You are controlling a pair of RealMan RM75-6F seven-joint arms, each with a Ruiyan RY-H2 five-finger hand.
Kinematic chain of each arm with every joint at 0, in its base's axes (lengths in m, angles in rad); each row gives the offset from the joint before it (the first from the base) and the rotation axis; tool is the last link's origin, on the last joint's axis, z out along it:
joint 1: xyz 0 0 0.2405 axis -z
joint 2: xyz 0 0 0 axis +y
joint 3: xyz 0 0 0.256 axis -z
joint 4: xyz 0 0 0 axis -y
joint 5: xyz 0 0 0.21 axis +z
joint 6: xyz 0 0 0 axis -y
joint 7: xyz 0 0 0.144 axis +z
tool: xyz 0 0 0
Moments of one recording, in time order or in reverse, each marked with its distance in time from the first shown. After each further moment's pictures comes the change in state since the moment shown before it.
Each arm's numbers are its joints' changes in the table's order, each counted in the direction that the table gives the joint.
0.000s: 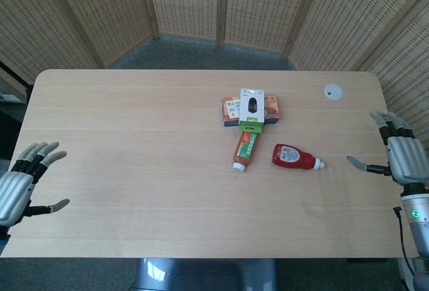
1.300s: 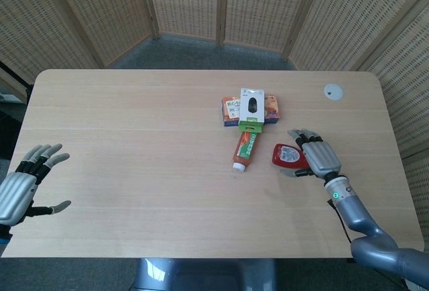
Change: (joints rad) left arm 0.010 -0.026 -0.015 -0.062 0.014 0.016 -0.049; right arm -0.261 -0.333 0.029 -0.162 0.117 0.372 -0.184
